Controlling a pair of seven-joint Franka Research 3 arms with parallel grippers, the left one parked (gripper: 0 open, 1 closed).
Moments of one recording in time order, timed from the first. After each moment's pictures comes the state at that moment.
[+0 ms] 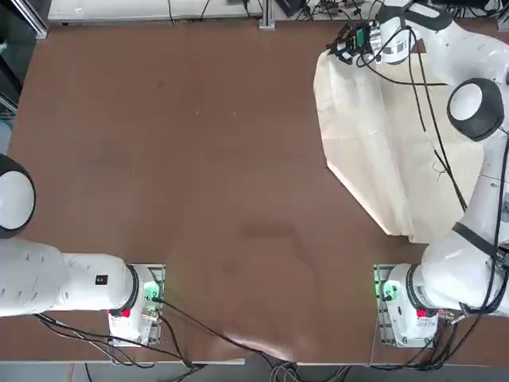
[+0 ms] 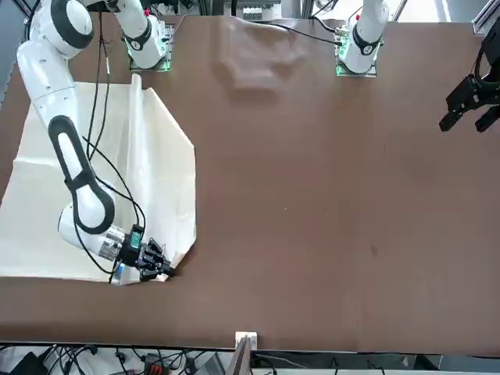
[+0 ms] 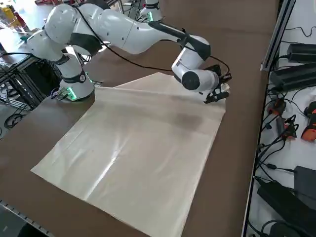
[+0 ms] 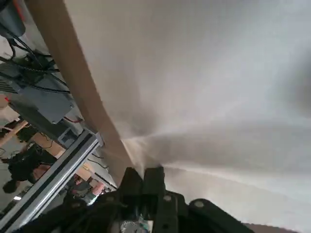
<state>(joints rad) -0.26 1.05 0.52 -1.32 0.84 2.43 0.52</state>
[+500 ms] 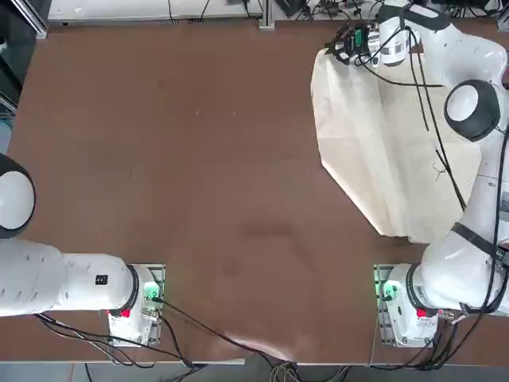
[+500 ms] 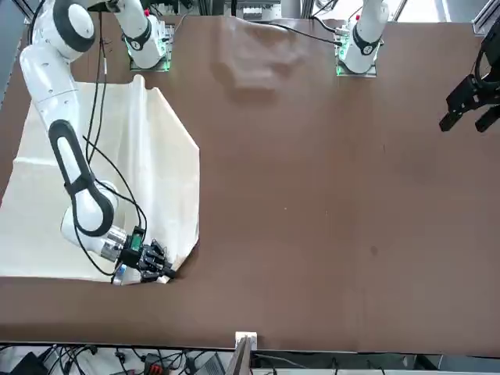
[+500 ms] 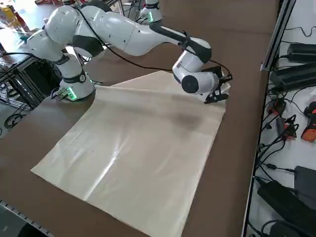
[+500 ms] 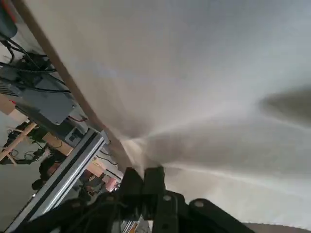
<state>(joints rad) -0.25 1.07 0.51 -1.30 0.91 2.43 0.52</state>
